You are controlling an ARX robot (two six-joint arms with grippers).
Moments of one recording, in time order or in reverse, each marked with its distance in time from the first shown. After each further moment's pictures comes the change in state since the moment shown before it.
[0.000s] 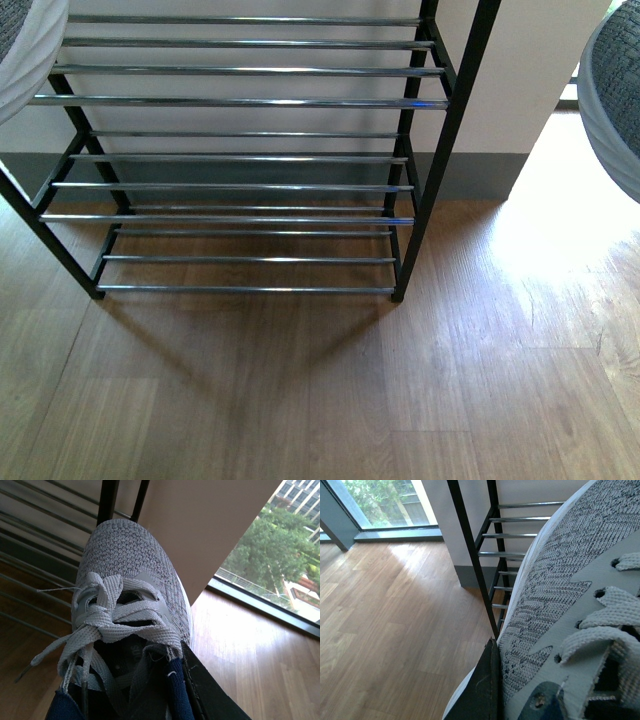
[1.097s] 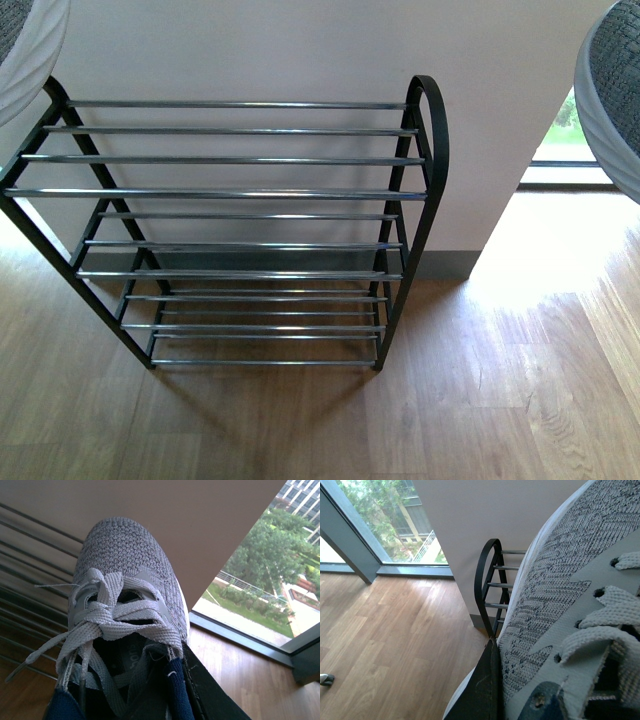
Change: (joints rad) left arm 0.000 0.001 -0.002 0.000 -0.003 0.000; right arm 0.000 0.001 0.000 0.000 0.000 0.000
